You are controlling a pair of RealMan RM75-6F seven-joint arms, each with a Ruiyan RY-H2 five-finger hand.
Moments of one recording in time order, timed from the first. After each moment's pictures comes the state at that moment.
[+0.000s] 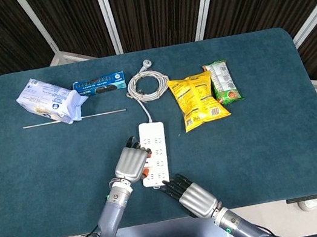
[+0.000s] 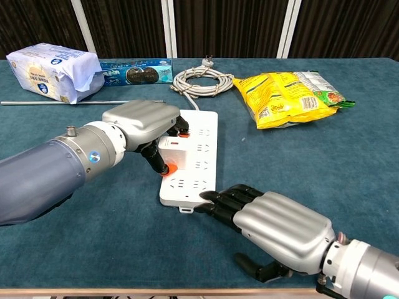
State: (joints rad) left arm -0.87 -1.83 -0.15 -1.55 0.84 1.16 0.82; right arm 0.50 -1.77 -0.10 -1.47 -1.54 0.97 -0.41
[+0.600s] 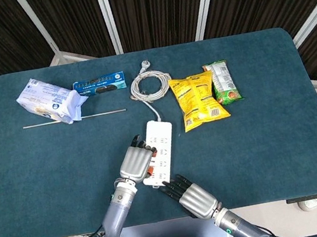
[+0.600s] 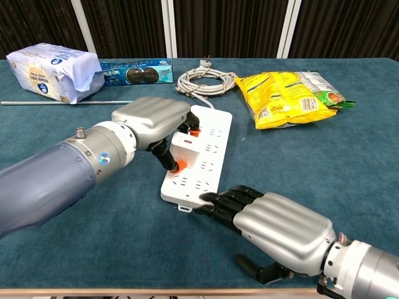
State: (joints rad) left arm -0.86 -1.86 -0.16 -1.53 0.91 1.16 0.78; right arm 0.50 -1.76 -0.10 -1.49 -1.54 0.97 -0.43
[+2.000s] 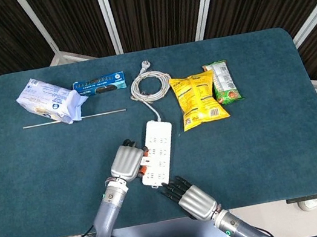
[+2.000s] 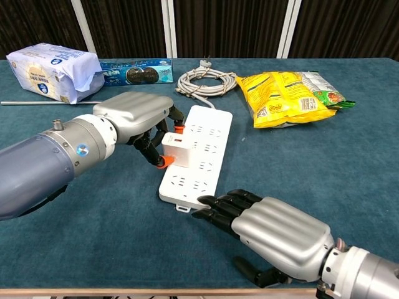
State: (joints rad) left arm -0.83 -1.80 -0.17 -1.56 0.93 1.15 0.77; right arm 0.49 -1.78 -0.11 -1.47 -1.53 0.96 -0.43
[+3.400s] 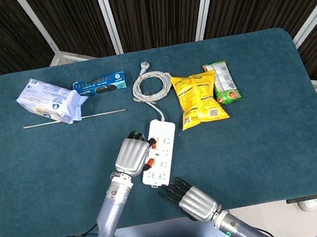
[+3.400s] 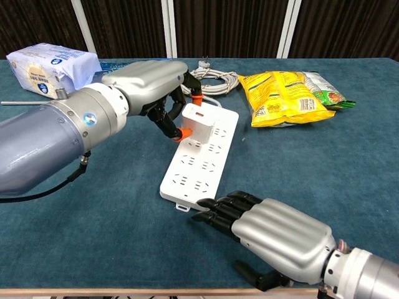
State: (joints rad) left arm -0.85 -1.79 -0.25 -1.63 0.97 1.18 0.73; right arm 0.49 -1.77 -0.10 -1.49 -1.53 0.97 -0.45
